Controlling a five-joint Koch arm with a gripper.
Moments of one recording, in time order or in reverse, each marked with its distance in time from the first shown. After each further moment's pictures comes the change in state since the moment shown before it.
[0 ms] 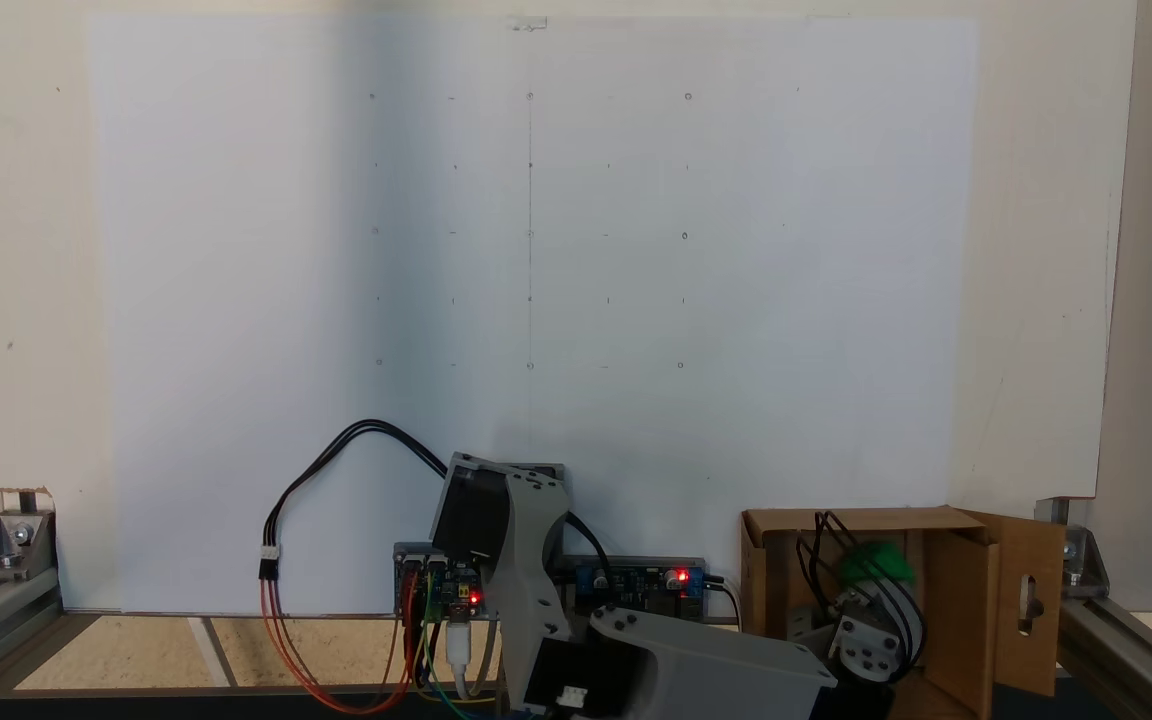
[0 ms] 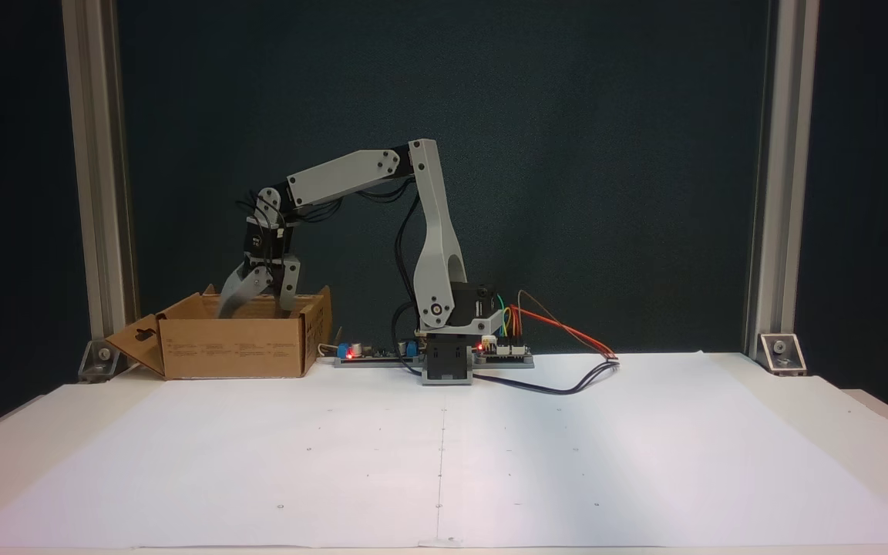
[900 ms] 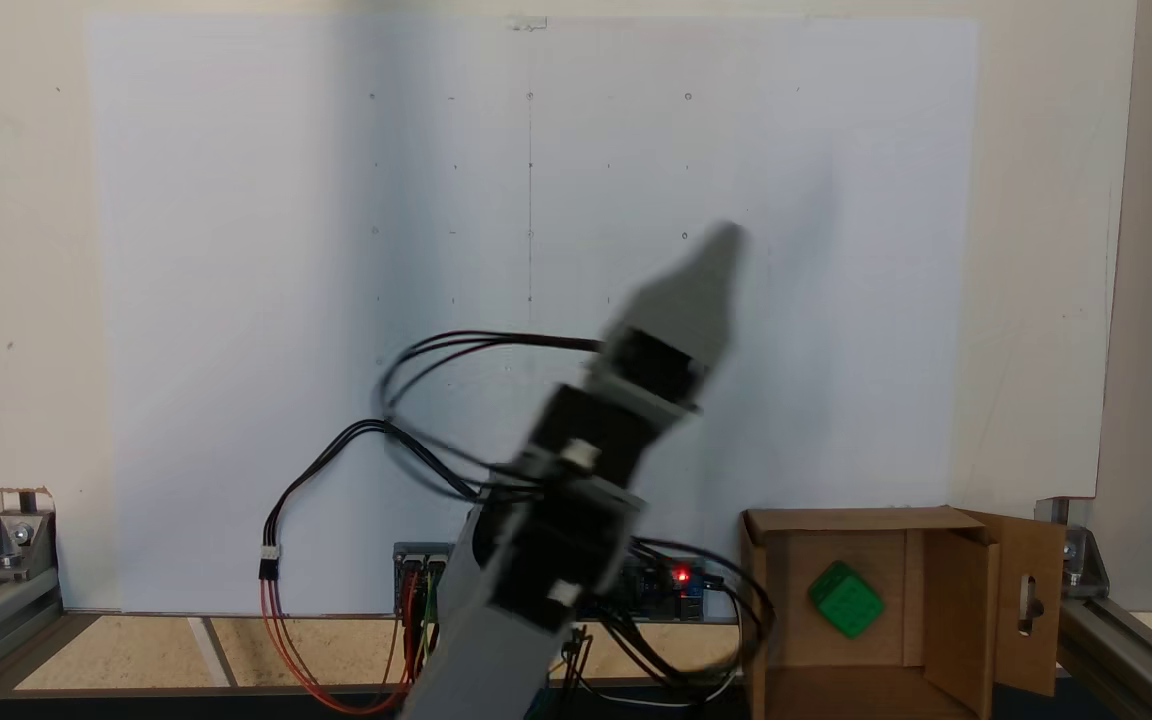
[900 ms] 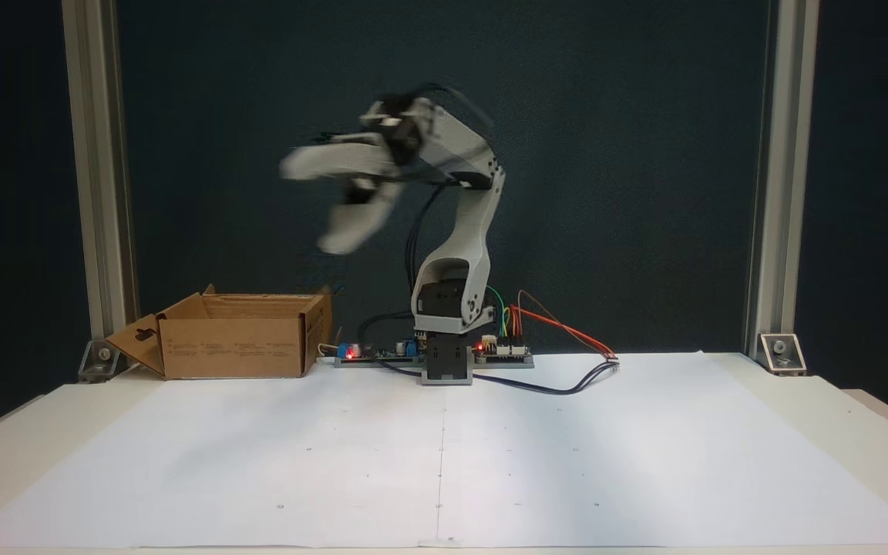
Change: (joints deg) arm -82.0 43.3 10.5 -2.0 43.9
